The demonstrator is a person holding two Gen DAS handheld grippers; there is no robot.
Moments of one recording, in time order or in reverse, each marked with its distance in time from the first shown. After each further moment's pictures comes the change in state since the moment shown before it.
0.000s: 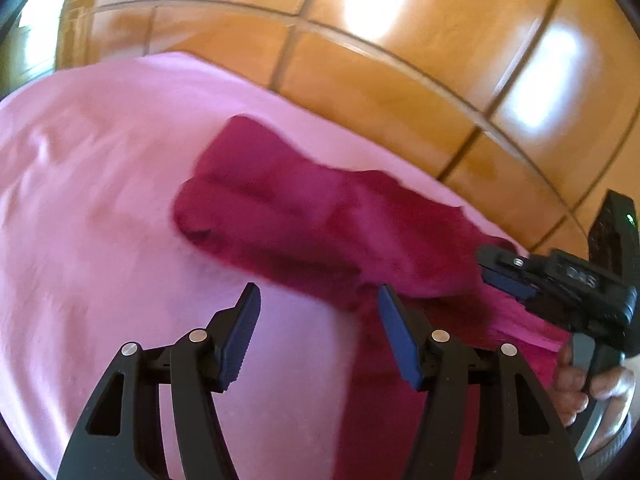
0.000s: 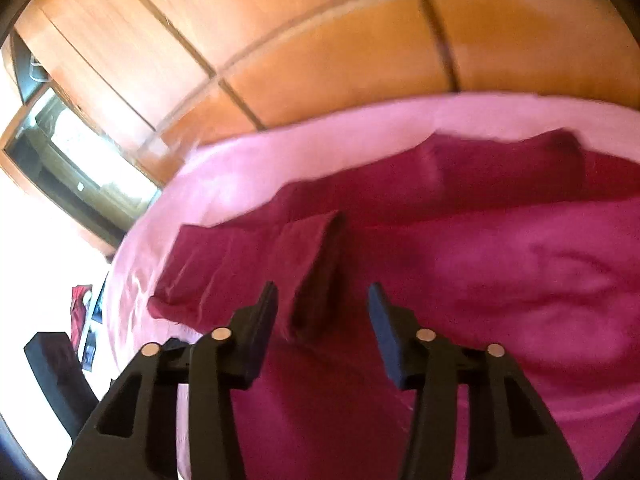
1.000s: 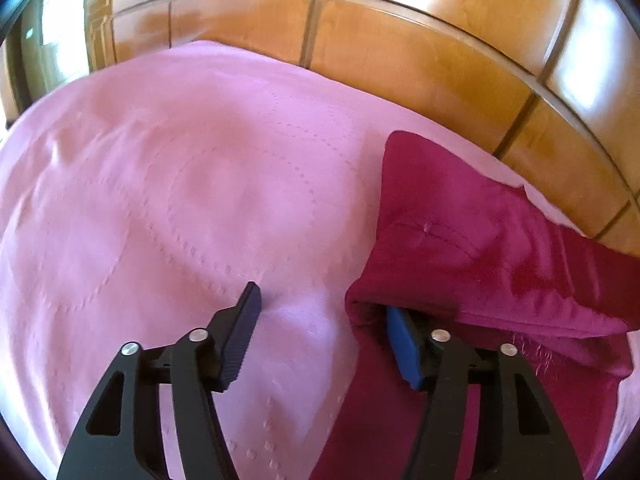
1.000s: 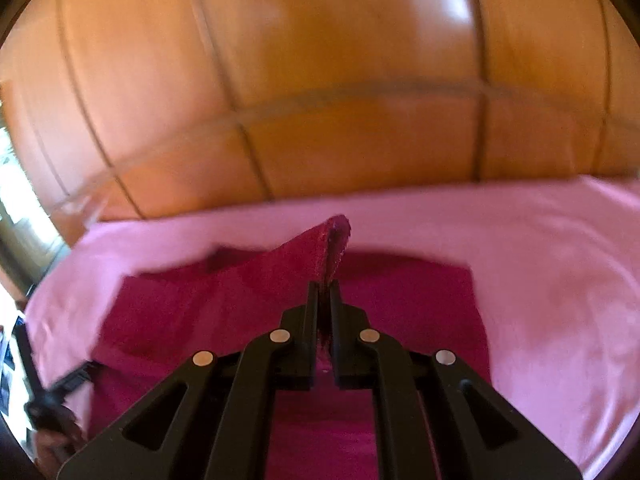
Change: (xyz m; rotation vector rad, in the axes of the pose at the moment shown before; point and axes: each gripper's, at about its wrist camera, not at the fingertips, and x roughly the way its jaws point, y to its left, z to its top) left arm 0.055 -0.028 0.002 0.048 0.058 0.236; right arm -0.156 -0.119 -0.017 0.019 -0.320 -0.405
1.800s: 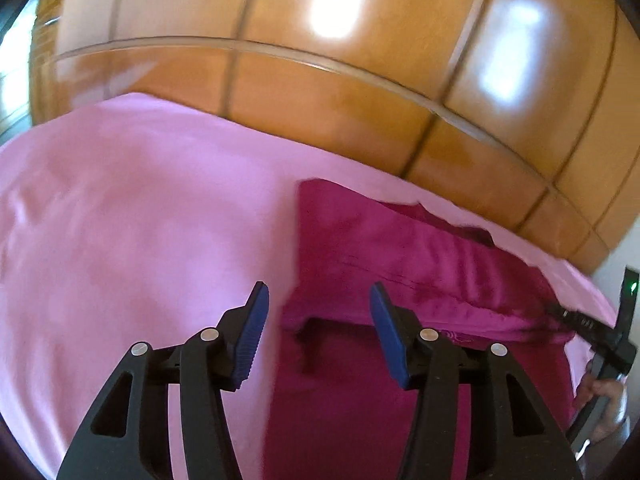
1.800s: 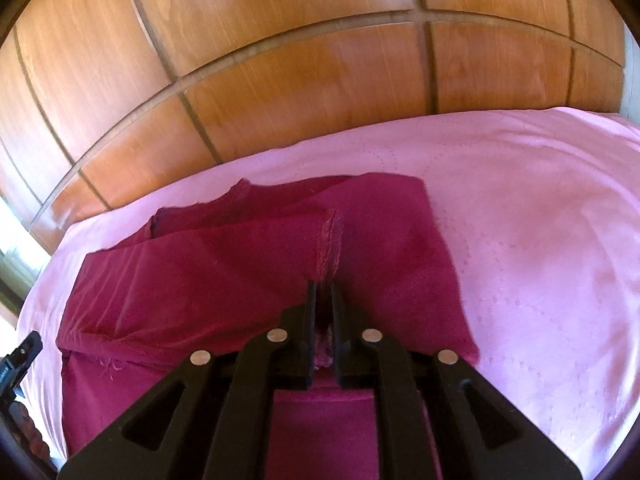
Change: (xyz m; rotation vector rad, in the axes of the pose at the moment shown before) left arm -0.057 -0.022 -0.004 0.143 -0.110 -0.271; right arm 0.013 -0.048 -0.039 0.122 0.059 -0.042
